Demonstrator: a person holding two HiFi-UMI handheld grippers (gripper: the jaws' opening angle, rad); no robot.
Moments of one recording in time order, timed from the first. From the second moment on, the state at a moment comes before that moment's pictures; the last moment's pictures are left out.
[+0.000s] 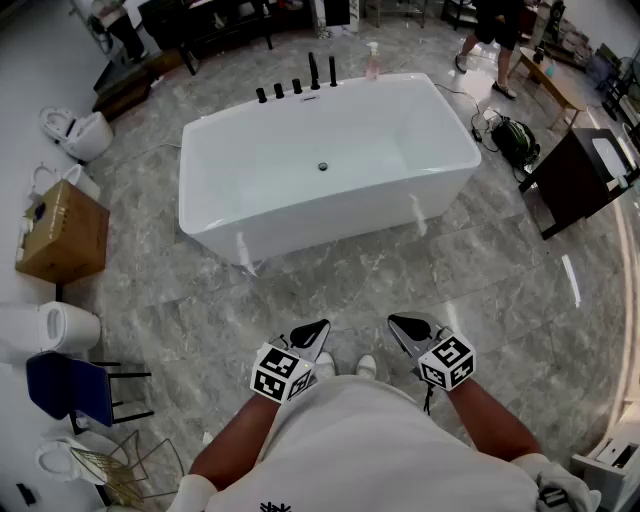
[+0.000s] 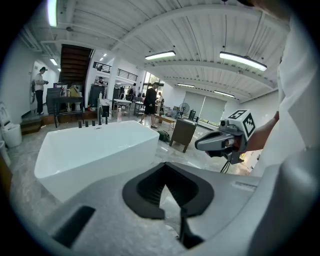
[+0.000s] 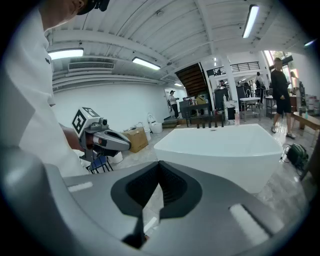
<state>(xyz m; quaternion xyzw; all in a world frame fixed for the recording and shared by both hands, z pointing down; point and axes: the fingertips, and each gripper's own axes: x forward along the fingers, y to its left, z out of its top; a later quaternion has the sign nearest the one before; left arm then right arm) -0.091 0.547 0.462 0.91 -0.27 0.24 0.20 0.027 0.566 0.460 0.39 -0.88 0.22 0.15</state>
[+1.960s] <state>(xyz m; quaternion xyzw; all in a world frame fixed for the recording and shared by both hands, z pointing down) -0.113 0.189 0.448 0.93 -0.24 0.19 0.18 0.039 0.183 0.457 0.48 -0.85 0.17 0.14</state>
